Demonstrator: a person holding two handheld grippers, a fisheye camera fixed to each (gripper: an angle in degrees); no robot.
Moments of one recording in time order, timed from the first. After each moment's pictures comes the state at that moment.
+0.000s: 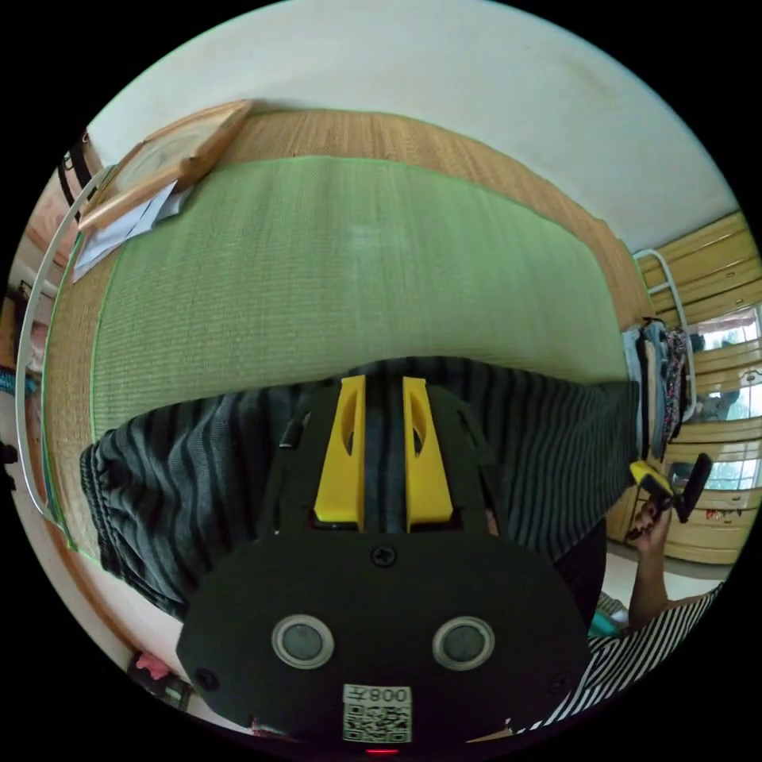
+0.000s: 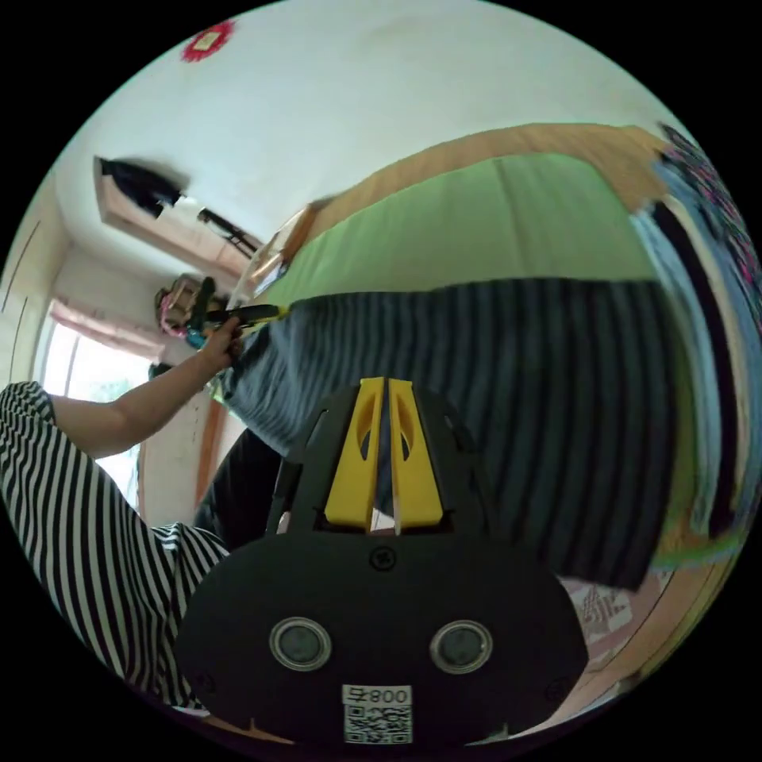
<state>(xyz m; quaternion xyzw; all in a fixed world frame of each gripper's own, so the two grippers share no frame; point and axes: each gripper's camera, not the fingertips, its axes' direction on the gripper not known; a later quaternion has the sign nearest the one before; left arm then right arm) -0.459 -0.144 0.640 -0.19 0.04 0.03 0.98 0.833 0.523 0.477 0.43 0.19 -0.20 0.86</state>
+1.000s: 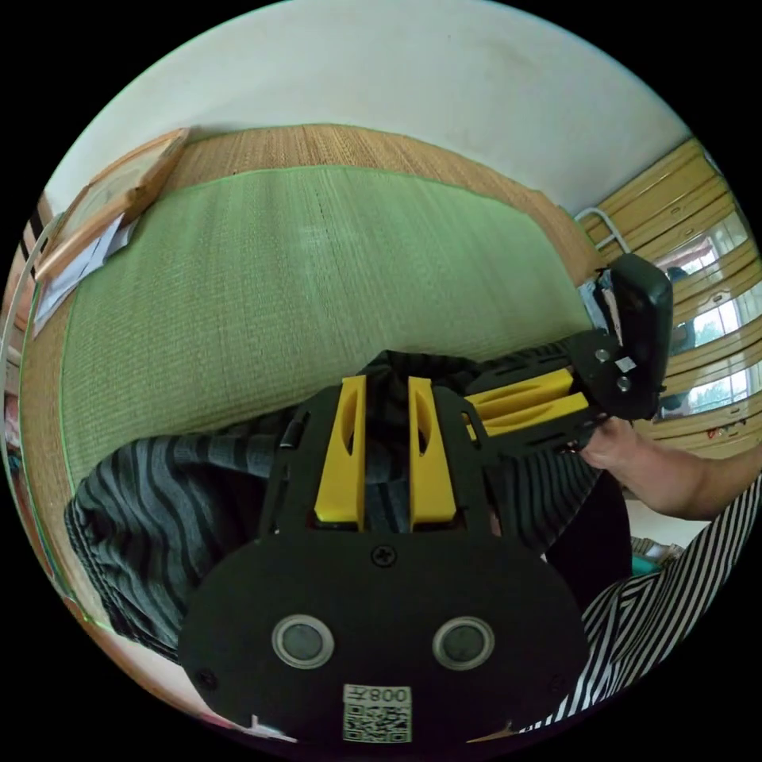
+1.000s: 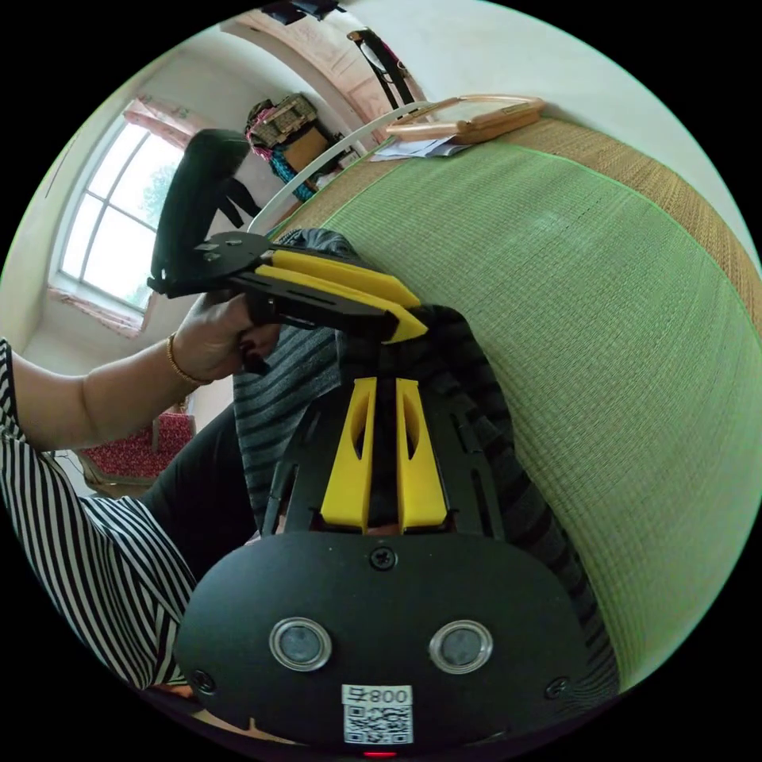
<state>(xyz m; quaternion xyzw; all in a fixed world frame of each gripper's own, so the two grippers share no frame) -0.607 -0.214 0.436 -0.15 0.11 0.13 0.97 0.523 0.300 0.610 0.18 0.30 -0.39 0.85</state>
